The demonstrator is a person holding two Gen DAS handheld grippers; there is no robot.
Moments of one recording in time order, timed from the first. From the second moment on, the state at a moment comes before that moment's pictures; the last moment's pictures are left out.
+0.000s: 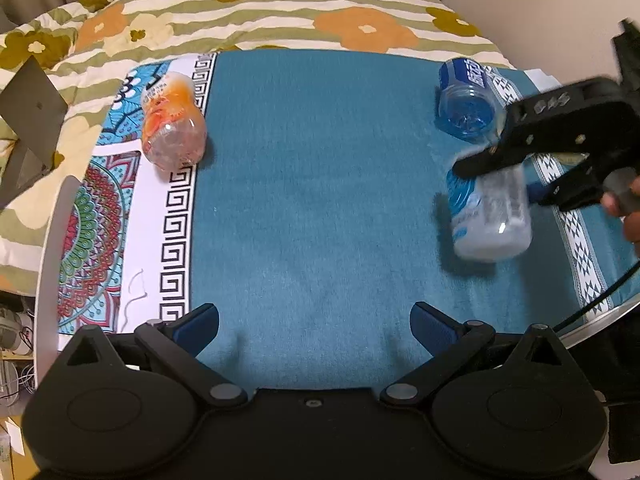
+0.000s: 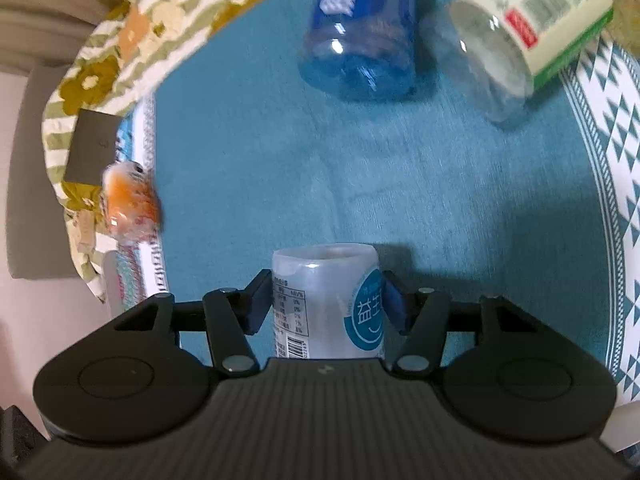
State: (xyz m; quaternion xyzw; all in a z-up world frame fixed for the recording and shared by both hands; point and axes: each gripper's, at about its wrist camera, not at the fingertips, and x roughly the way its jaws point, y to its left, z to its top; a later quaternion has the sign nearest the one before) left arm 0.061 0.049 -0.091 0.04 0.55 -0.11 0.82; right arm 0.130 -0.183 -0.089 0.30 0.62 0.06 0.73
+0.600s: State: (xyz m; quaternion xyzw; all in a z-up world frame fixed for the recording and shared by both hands) left arm 0.053 0.068 -0.103 0.05 0.55 -0.10 0.83; right arm 0.051 -0.110 -0.100 0.10 0.31 0.02 0.95
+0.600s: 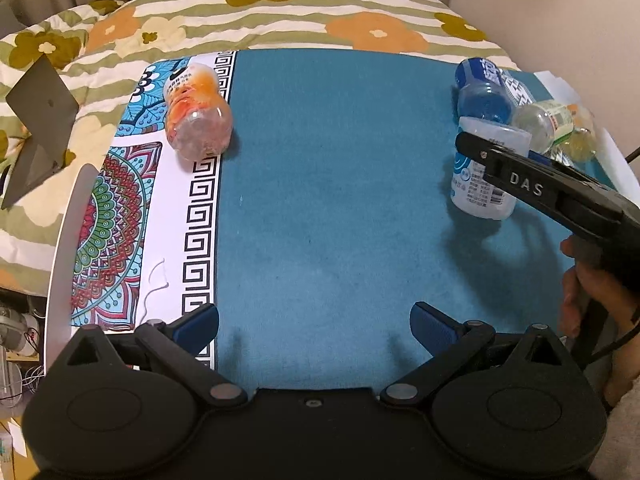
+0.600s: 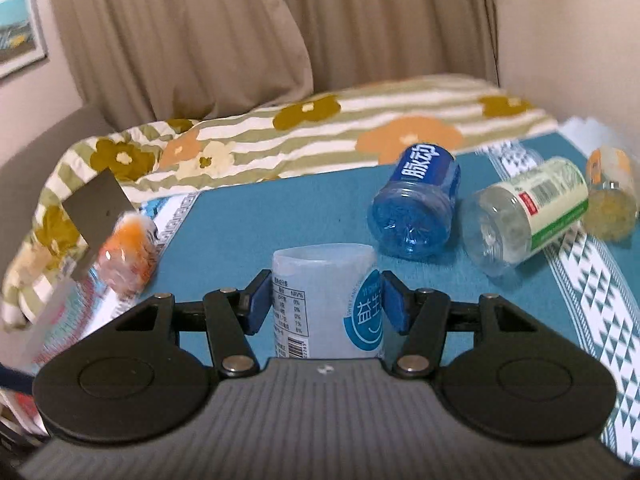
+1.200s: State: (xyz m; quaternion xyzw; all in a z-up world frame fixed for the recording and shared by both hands) left arm 0.044 0.062 -0.104 0.05 0.54 -0.12 0.83; right arm 0.018 -0.097 -0.101 0.02 0.32 0.04 0.95
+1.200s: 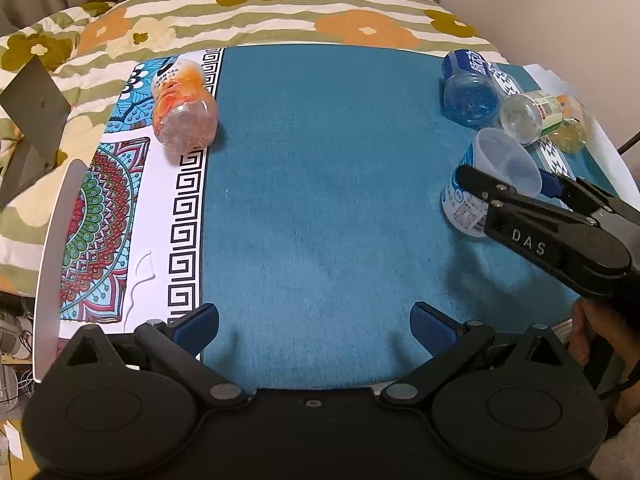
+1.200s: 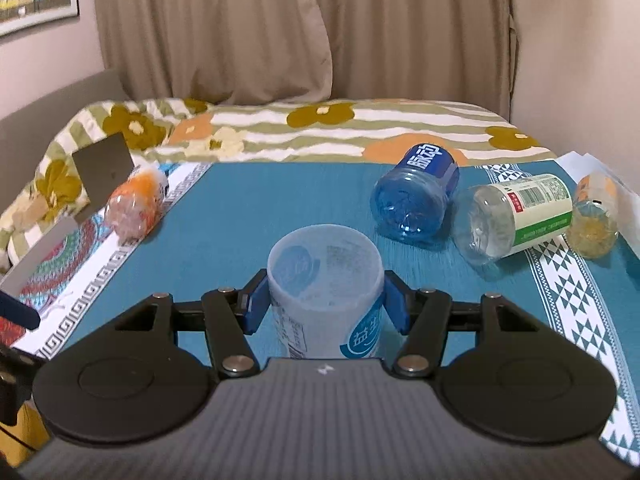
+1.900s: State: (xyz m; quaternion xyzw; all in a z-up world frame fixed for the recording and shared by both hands) left arm 0.032 0.057 -0.091 0.03 0.53 -0.09 0.84; right arm 0.030 -0.094 -0.093 0.00 0.39 0.03 0.92
